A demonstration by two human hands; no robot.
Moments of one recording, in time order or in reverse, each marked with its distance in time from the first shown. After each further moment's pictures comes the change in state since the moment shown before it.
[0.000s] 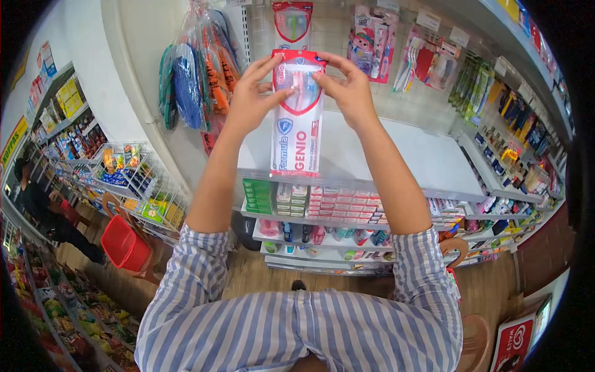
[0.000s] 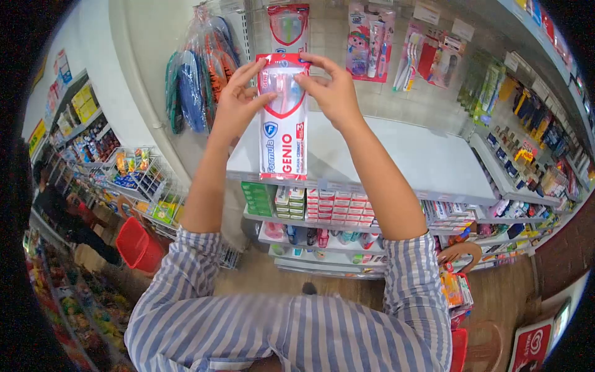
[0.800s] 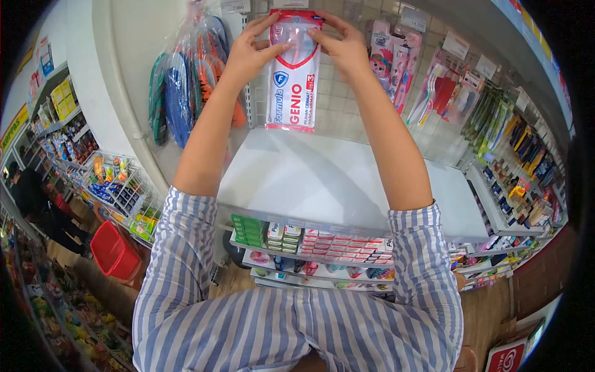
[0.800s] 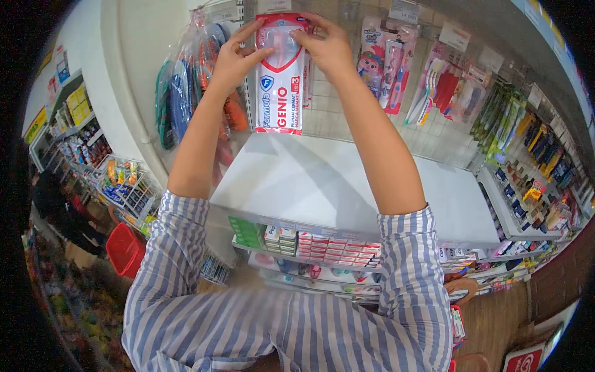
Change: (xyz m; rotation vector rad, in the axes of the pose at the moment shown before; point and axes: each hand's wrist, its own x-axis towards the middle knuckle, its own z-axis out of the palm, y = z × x) left_hand 0.134 -0.067 -0.031 0.096 0.048 0.075; right_hand 0.164 0.049 -0.016 -0.084 0.004 -0.212
